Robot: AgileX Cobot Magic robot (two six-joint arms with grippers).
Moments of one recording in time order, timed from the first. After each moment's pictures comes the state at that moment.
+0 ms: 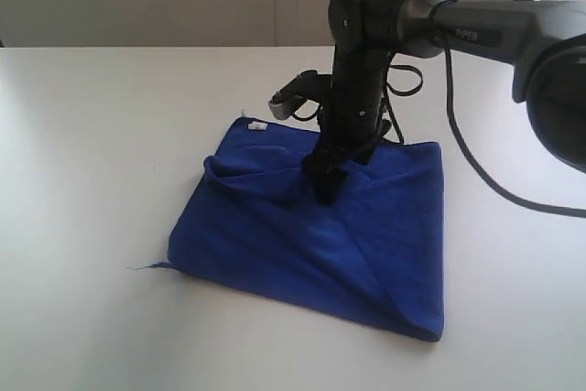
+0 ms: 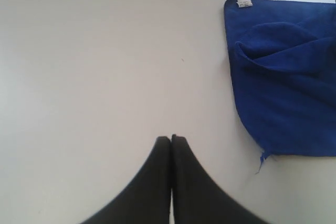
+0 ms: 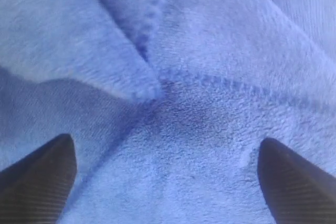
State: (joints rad) left arm 0.21 0.87 -0.74 -0.63 0.83 0.76; right arm 0.33 2.28 -1.85 0.05 1.21 -0.54
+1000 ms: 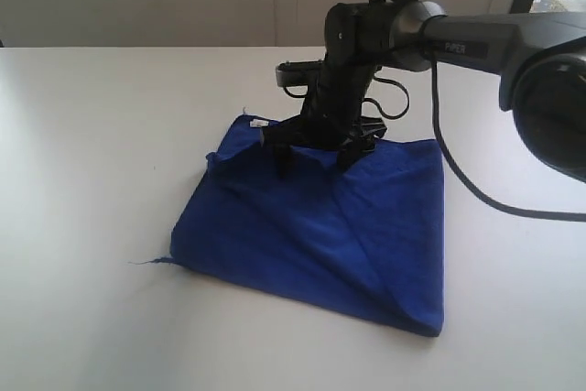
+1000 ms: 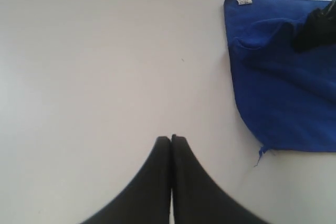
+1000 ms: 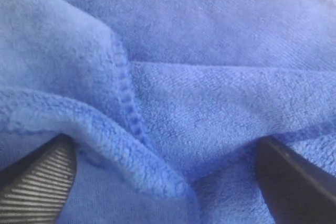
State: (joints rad) left arm 0.21 0.87 -0.74 -0.63 0.83 0.76; right arm 0.33 2.32 -1.83 0.15 1.00 0.11
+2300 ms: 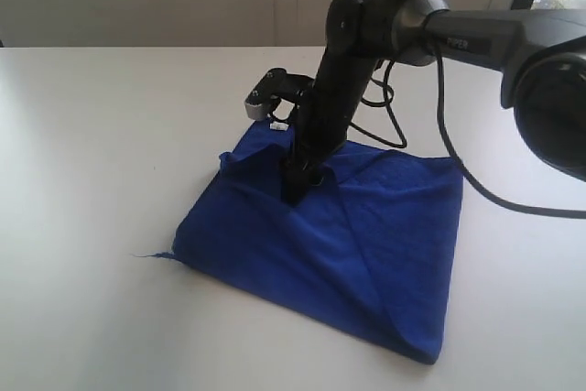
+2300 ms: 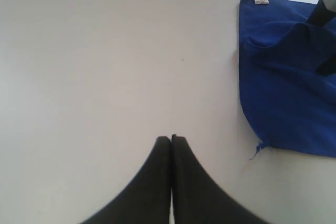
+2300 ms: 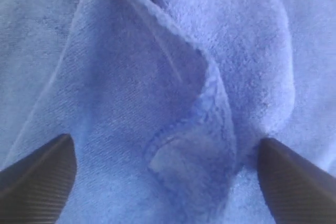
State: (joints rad) left arm 0.21 0.87 -0.74 -0.63 0.83 0.76; right arm 0.33 2.31 -1.86 0.28 1.08 -0.86
